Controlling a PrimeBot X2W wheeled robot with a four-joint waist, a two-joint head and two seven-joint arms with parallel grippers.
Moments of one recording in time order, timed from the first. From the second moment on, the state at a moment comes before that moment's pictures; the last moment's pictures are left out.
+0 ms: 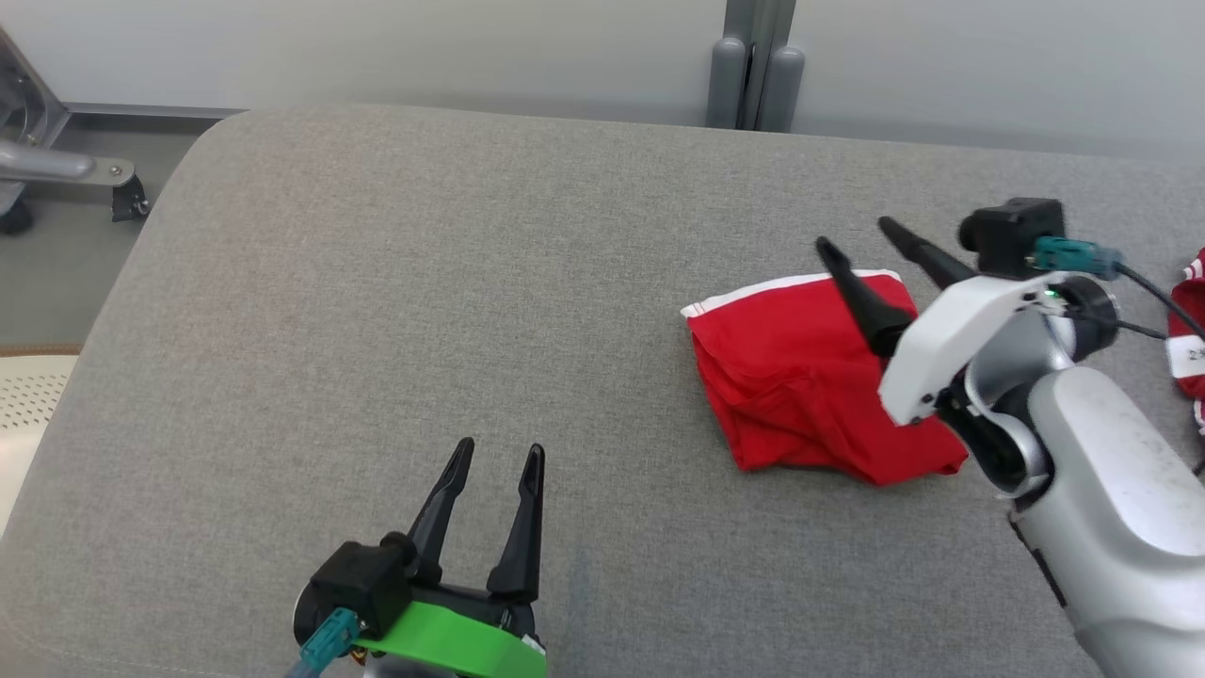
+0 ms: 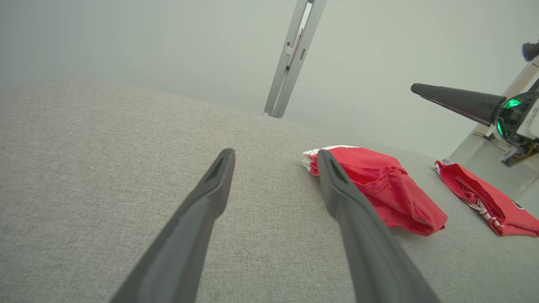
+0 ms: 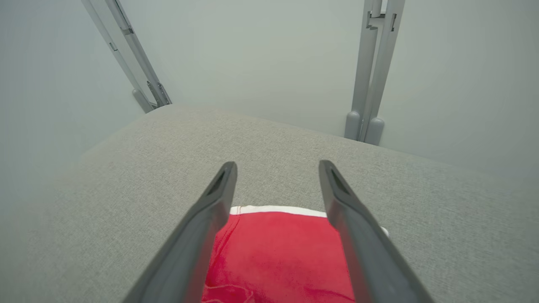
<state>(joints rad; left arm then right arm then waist) -0.03 0.05 -0.39 0.11 -0.42 -0.05 -0.26 -0.52 -0.28 0.32 0.29 0.50 0.13 0.20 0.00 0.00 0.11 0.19</state>
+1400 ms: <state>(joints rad) 0.01 0.05 -0.37 0.10 -0.40 -0.05 -0.26 -0.51 -0.34 0.75 0.55 0.65 0.13 -0.15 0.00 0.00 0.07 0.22</state>
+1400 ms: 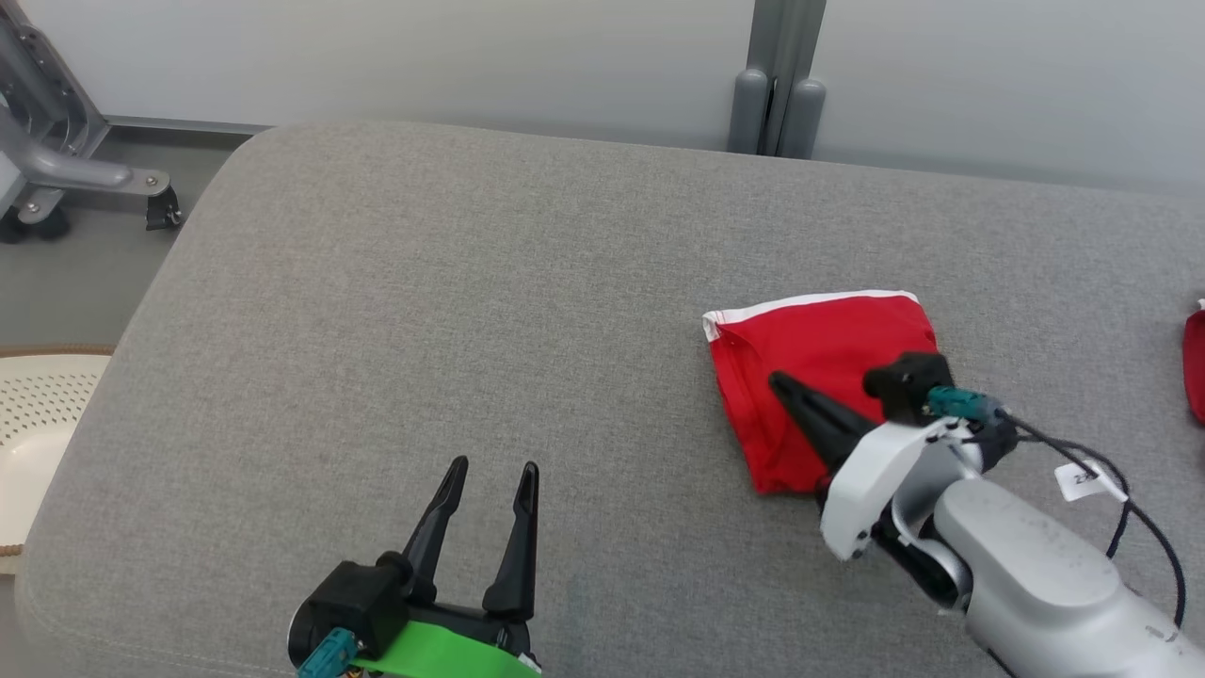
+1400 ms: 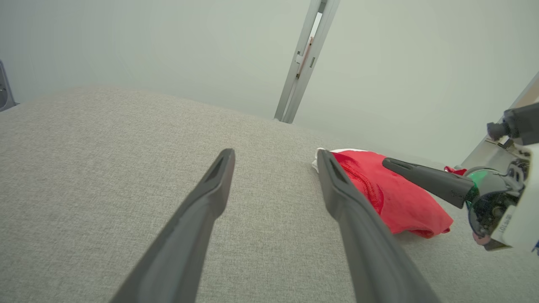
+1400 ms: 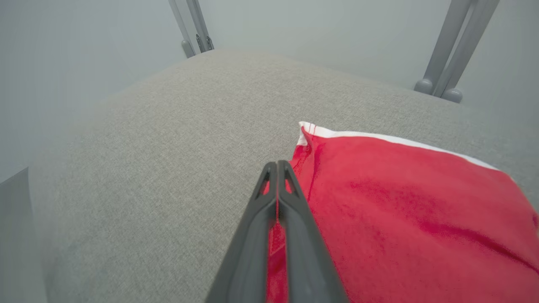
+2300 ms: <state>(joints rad) -0.02 0.05 -0.38 0.10 -0.43 -0.07 -0.26 -0.63 -0.24 0.65 0.91 0.49 0.13 -0.26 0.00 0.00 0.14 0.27</state>
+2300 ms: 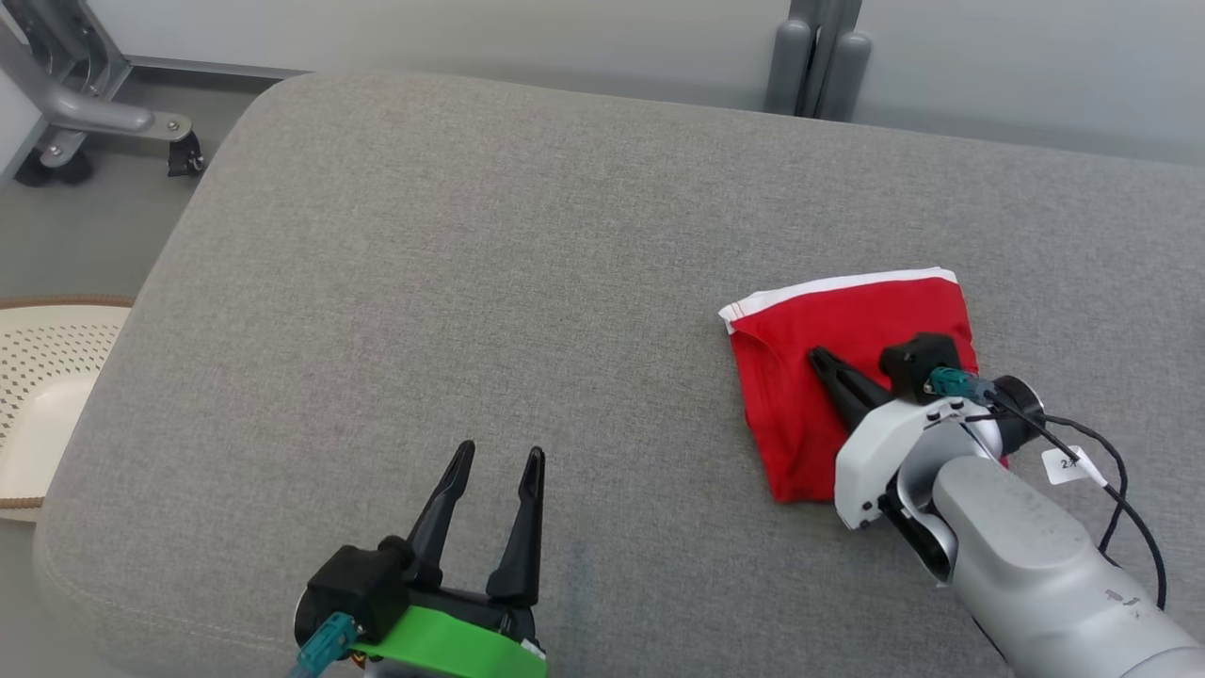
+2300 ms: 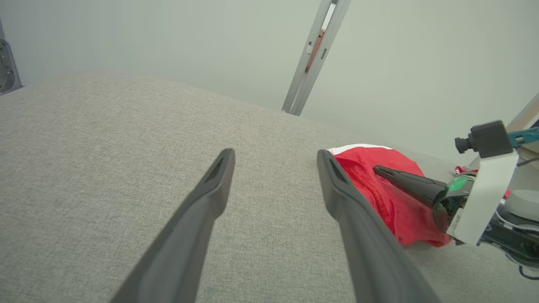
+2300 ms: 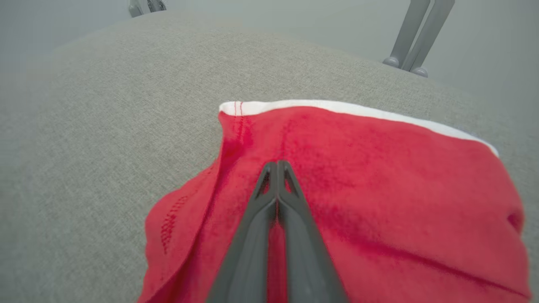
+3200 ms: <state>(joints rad) 0.04 0.05 -0.23 0.01 -0.29 -0.03 -0.26 -0.42 -0.24 0.52 0.53 0.49 0.13 -0.26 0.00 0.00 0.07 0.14</state>
